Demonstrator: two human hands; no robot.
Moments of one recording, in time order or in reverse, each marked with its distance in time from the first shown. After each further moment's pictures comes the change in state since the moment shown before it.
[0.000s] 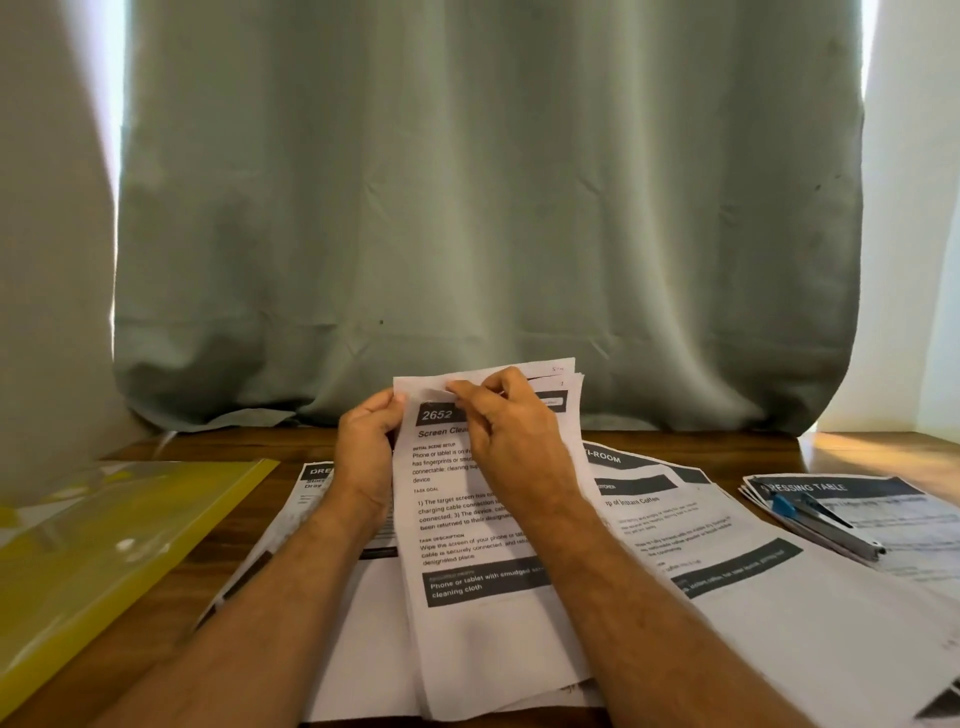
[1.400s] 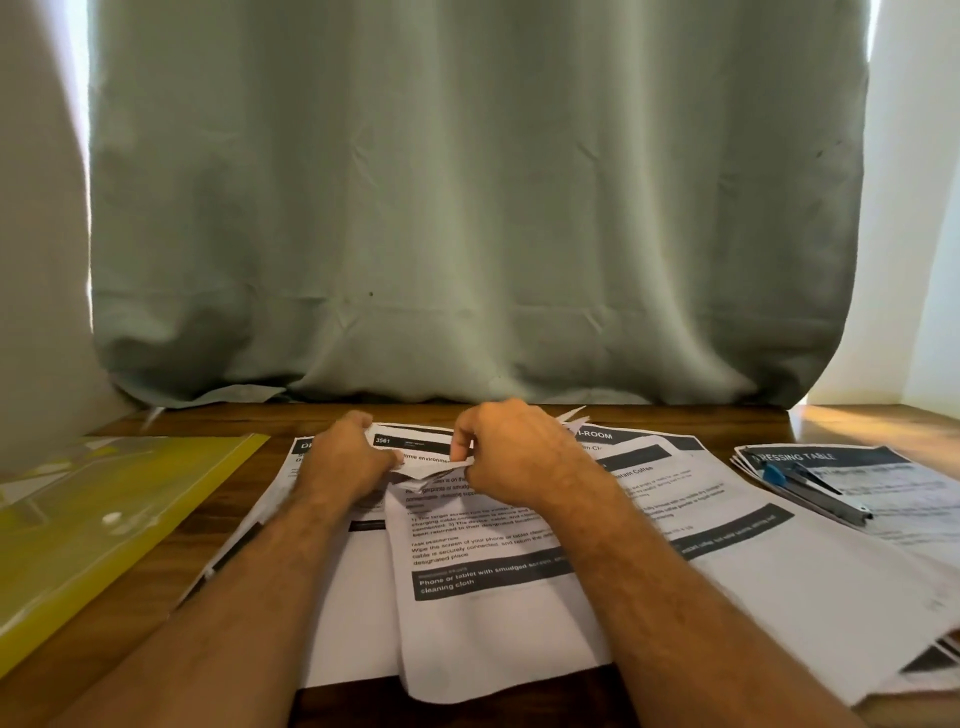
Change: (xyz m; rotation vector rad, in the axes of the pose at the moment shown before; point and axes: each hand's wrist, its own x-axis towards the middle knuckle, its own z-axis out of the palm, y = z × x) left_hand 0.020 -0.033 -0.034 1.112 0.025 -0.166; right_hand -0.009 -0.010 -0.019 -0.223 -0.586 0.169
